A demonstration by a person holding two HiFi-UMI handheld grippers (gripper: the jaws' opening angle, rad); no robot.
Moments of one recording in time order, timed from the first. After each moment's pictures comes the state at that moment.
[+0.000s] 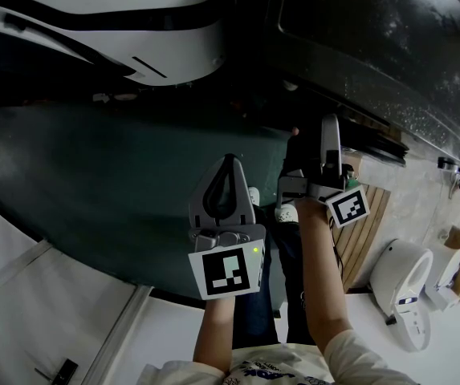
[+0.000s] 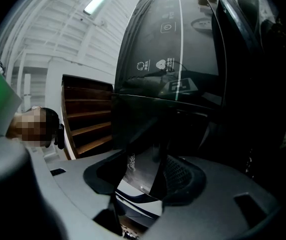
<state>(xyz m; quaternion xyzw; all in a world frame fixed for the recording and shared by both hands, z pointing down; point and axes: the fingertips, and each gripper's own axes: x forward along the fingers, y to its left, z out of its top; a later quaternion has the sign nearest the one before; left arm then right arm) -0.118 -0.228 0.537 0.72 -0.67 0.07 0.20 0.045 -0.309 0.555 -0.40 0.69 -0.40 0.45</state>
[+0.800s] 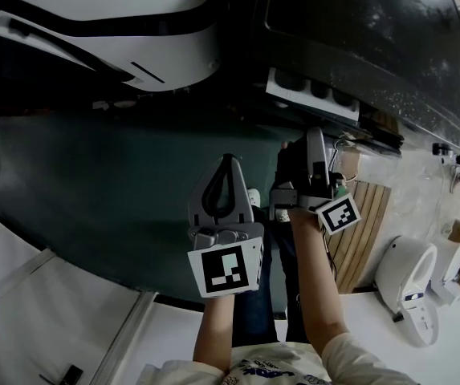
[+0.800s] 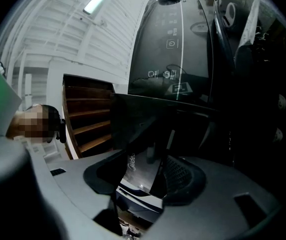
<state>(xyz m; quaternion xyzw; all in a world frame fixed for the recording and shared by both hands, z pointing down) -0.113 -0.214 0.523 0.73 -0.65 0.07 0.19 0.037 -0.268 0.553 -0.40 0.69 -0.41 0.44</state>
